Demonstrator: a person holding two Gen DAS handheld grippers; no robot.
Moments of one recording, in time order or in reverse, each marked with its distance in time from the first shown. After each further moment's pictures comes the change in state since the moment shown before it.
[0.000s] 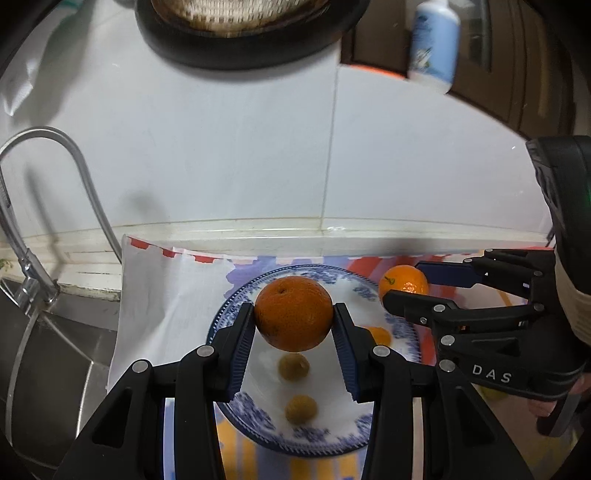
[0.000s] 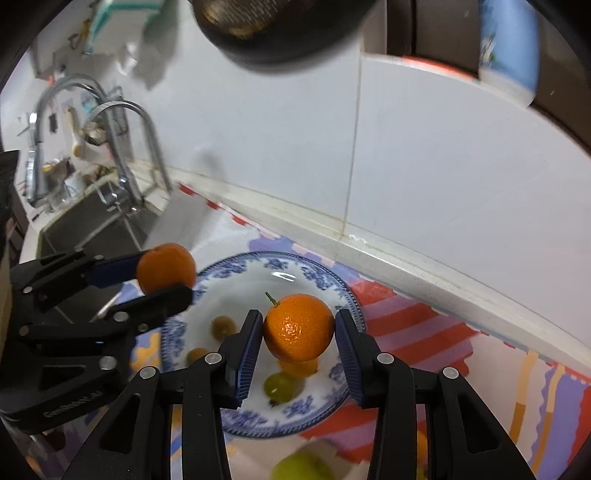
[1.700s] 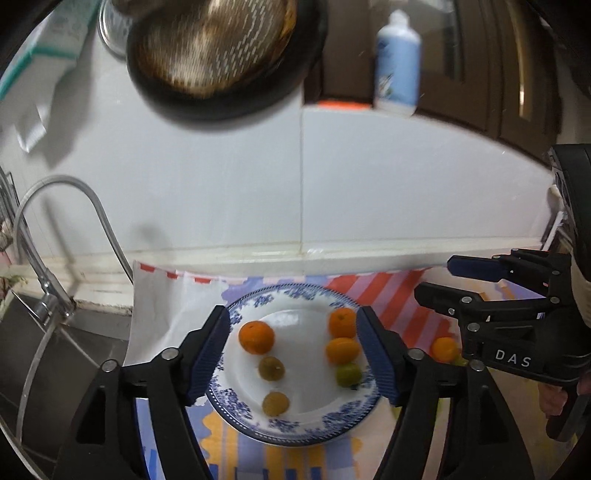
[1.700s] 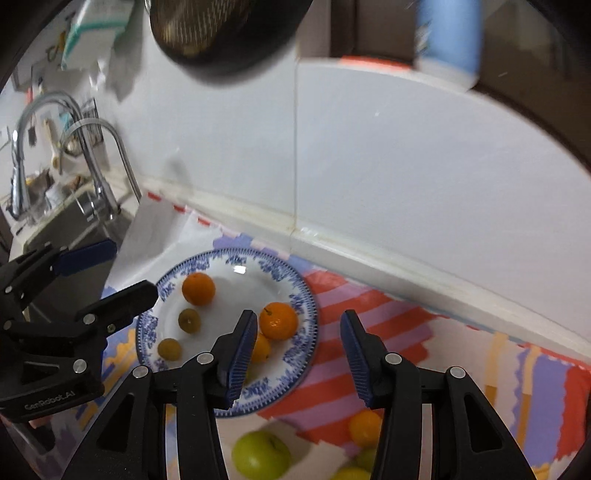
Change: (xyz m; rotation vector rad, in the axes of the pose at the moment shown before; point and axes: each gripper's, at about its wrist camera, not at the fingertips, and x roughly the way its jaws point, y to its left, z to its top) left arm -0.052 -0.044 -0.001 0.034 -0.110 0.037; right arm -0.058 -0.035 -0.017 0.065 -0.072 -0.098
